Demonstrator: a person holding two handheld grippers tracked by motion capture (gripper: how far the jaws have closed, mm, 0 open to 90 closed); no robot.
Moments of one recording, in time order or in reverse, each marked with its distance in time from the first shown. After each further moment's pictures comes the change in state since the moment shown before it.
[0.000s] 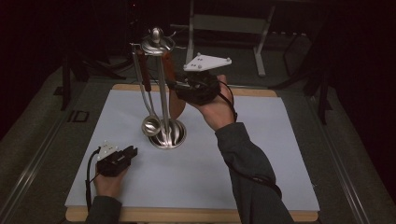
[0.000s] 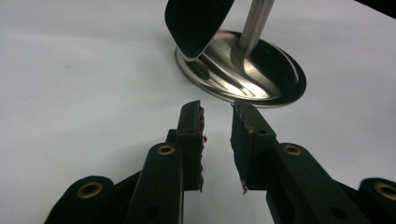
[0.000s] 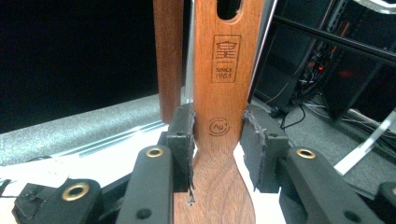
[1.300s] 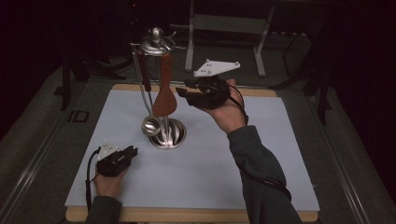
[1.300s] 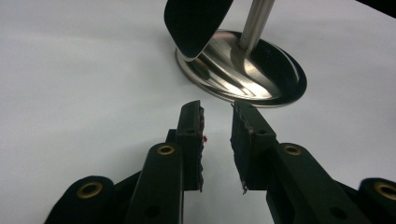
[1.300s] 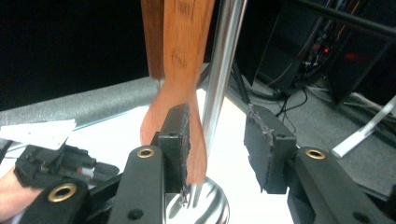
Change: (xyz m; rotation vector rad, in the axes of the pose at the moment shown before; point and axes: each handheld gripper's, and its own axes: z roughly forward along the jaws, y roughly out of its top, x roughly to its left) left arm 0.000 0.000 0.000 0.002 0.001 0.002; right arm -0.016 -0.022 -0.013 0.079 0.020 -0.011
